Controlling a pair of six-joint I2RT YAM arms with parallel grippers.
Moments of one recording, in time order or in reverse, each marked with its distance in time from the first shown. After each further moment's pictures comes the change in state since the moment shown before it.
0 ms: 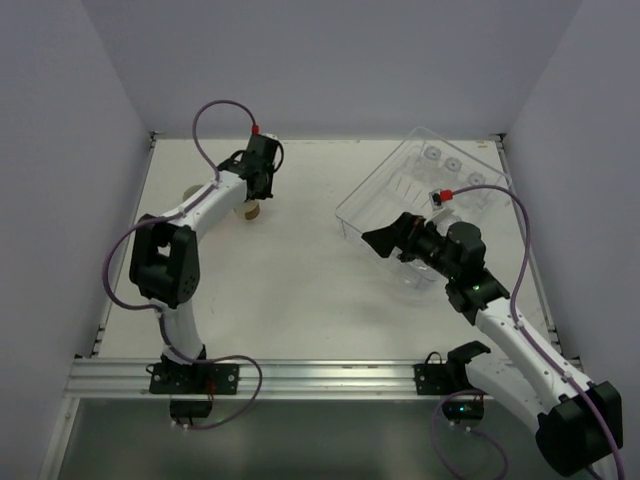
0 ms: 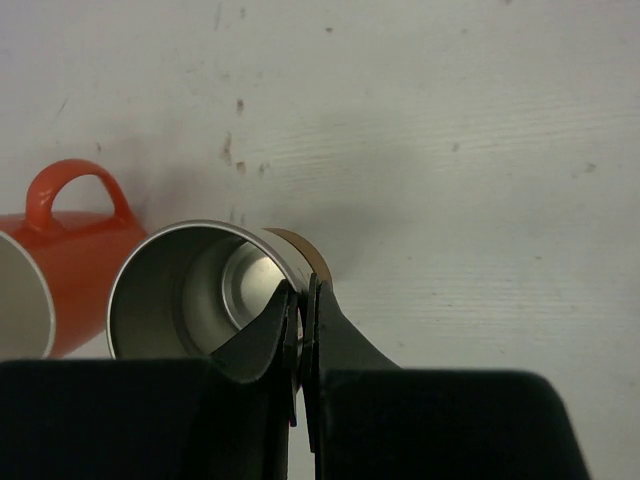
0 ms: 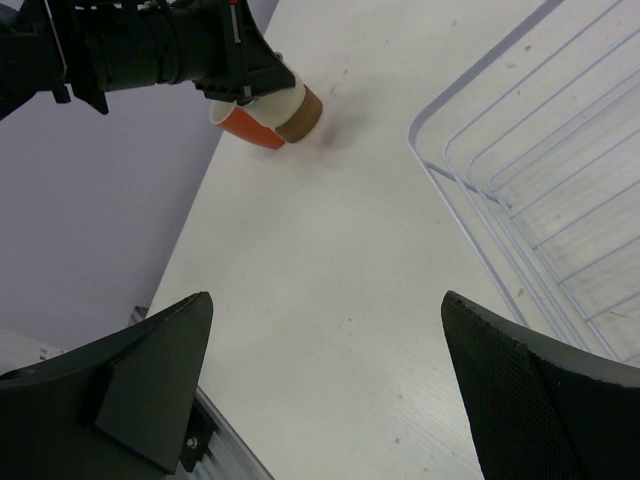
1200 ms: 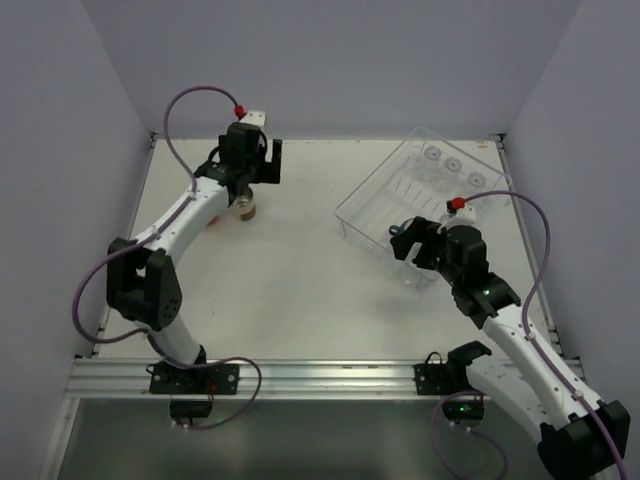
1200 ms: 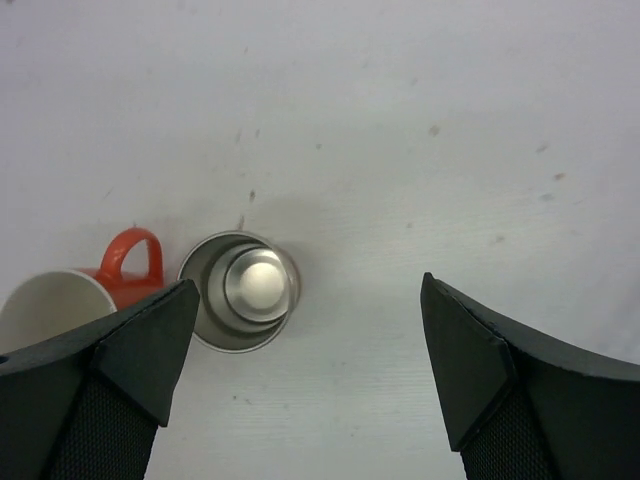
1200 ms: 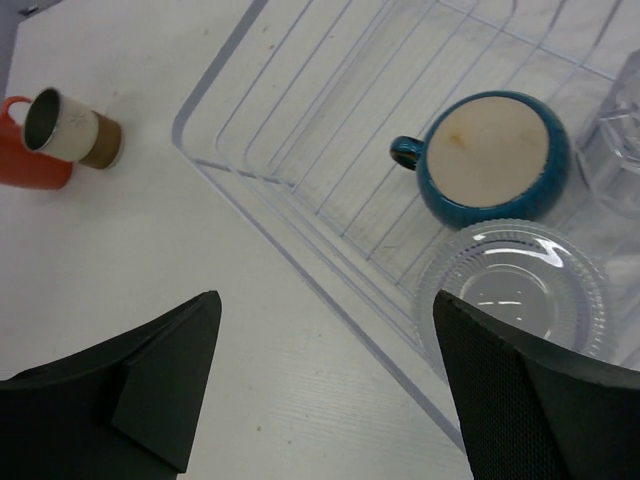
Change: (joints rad) left arm 0.056 -0.087 -0.072 0.167 0.026 0.036; right arm 0.001 -0.071 0.042 -0.361 0.377 -0.135
